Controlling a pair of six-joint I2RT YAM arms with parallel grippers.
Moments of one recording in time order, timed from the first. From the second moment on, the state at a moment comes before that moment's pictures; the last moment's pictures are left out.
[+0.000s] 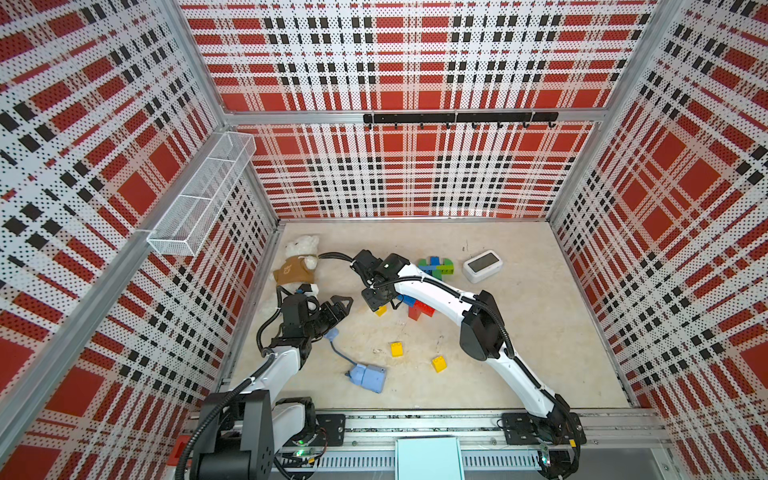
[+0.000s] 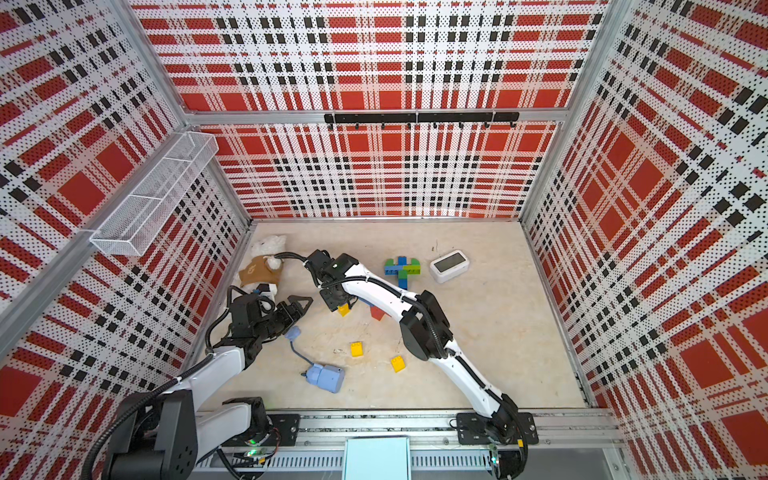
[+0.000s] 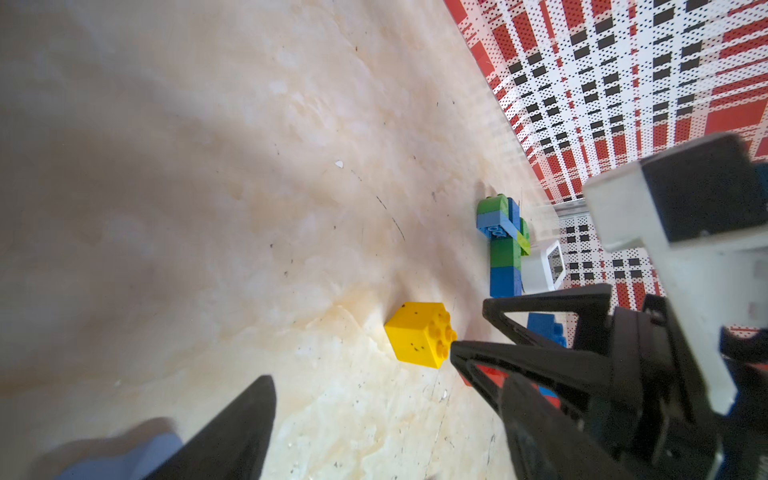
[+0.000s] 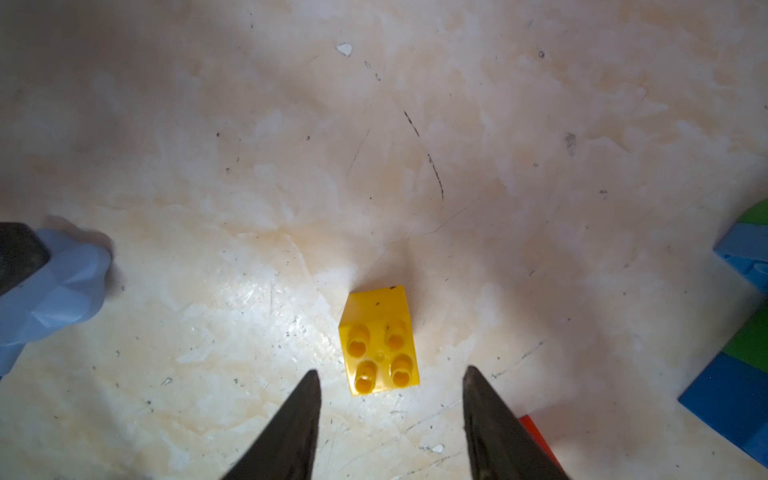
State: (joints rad) left arm 0.05 1.13 0.35 0.19 0.51 -0.72; right arm 0.95 2.49 2.40 -1.15 0.14 0.27
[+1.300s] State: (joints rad) left arm -0.25 0.87 0.41 0.04 0.31 -0.69; right arm 0.81 1.73 1.72 -0.73 -0.10 0.20
